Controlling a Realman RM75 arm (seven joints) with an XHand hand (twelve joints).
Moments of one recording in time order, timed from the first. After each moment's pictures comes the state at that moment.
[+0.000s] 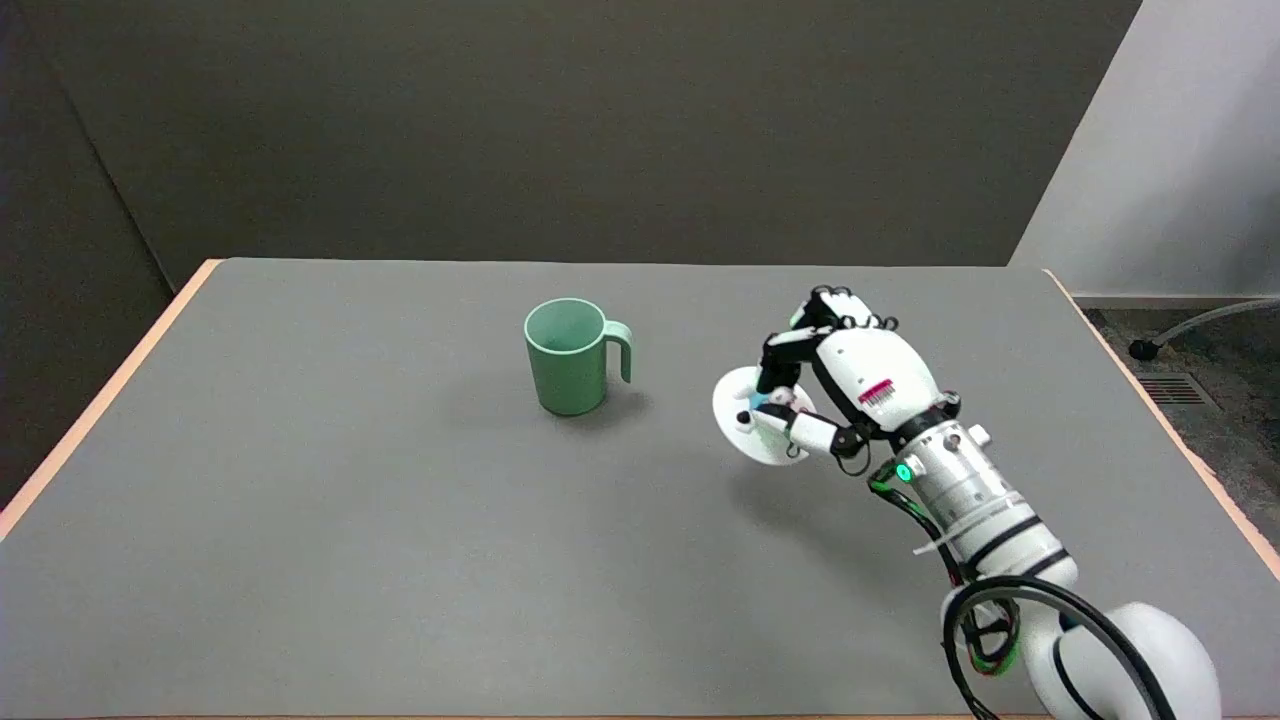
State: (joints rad) arm -0.24 -1.69 2.12 -1.76 -1.18 -0.63 -1.61
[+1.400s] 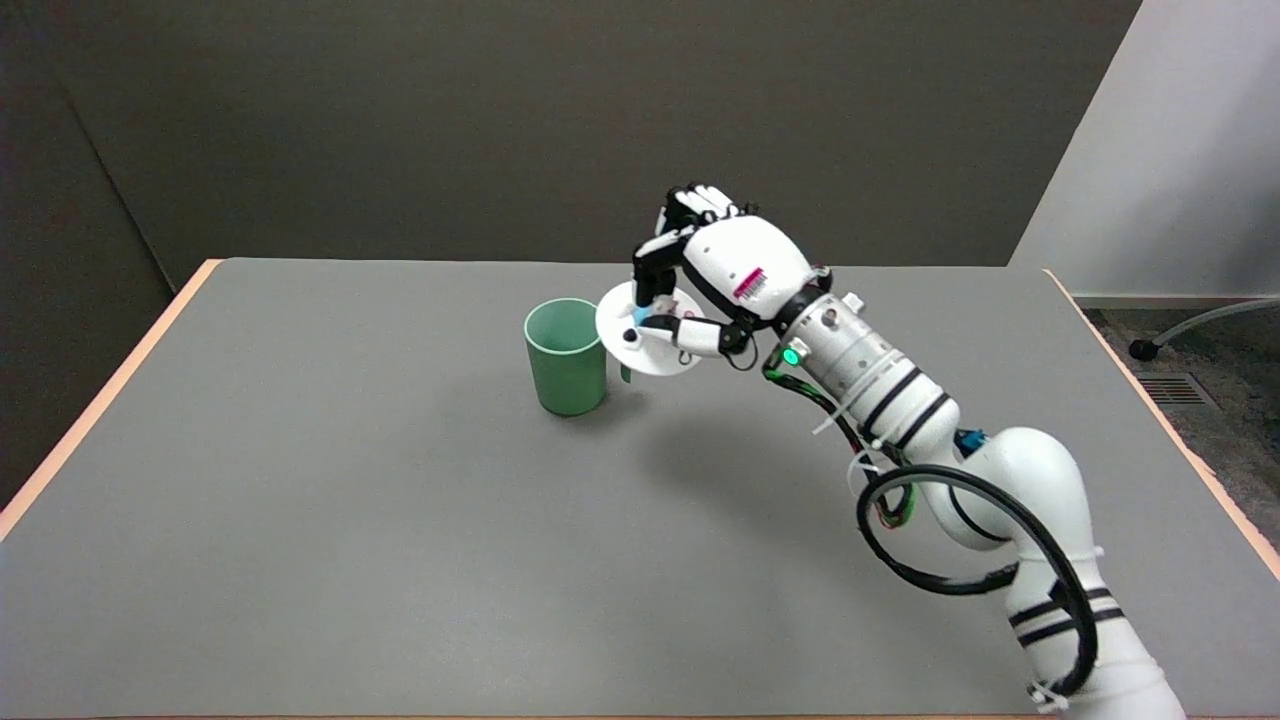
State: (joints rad) arm 0.09 -1.41 1.73 -1.62 -1.24 -0.48 -1.50
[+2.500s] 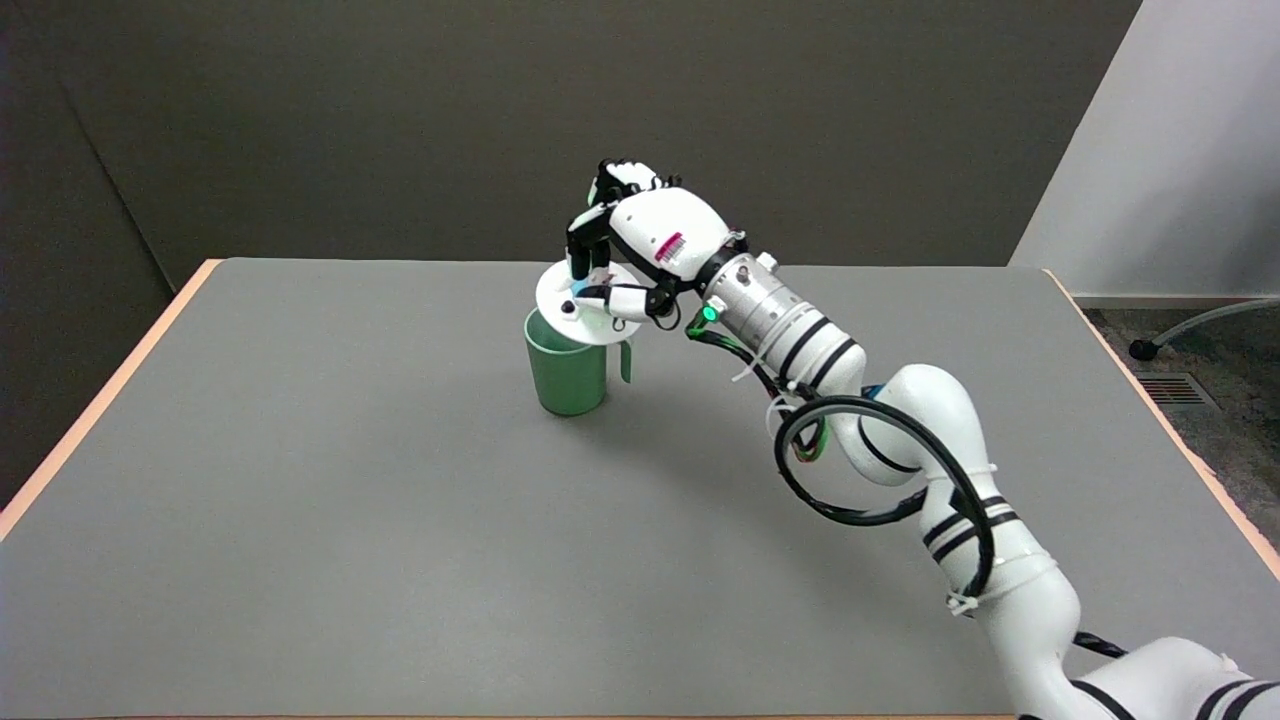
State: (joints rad) arm 0.34 -1.41 1.54 -1.34 -1.12 -0.39 -1.63
